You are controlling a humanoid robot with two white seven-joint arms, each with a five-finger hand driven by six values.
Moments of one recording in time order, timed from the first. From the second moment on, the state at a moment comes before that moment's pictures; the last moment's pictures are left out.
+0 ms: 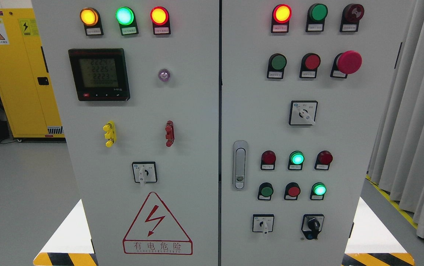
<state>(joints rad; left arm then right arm) 0.44 0.06 0.00 -1.61 0.05 -0.18 0.05 0.10 0.12 -0.16 -0.19 0.12 0.01 -0.20</state>
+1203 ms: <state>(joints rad) 0.09 0.02 -0.03 -2.00 0.04 0.17 0.10 0.10 0.12 -0.16 -0.19 0.12 0.01 -0.20</state>
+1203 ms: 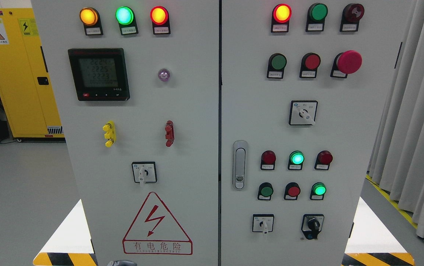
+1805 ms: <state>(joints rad) -0.07 0.00 -0.05 -2.05 0.03 0.36 0.20 0.10 0.12 -0.16 -0.19 0.12 0.01 -0.20</state>
